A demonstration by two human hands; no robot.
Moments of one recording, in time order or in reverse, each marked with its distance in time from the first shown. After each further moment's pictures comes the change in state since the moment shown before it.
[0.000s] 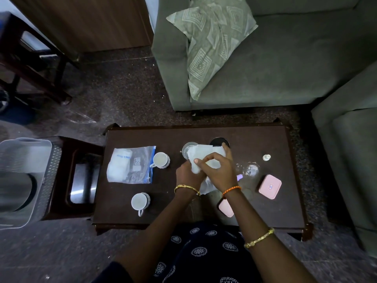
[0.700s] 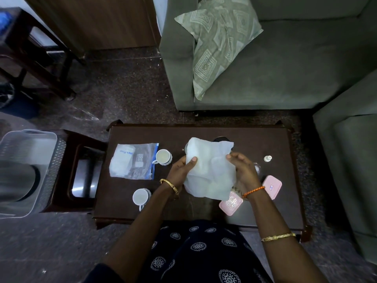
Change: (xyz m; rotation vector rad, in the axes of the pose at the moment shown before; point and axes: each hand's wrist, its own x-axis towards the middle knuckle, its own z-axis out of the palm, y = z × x) left_hand 0.003 -0.023 -0.038 -0.672 -0.362 -0.294; right_hand 0.002 0.019 -0.039 0.735 -0.104 0.331
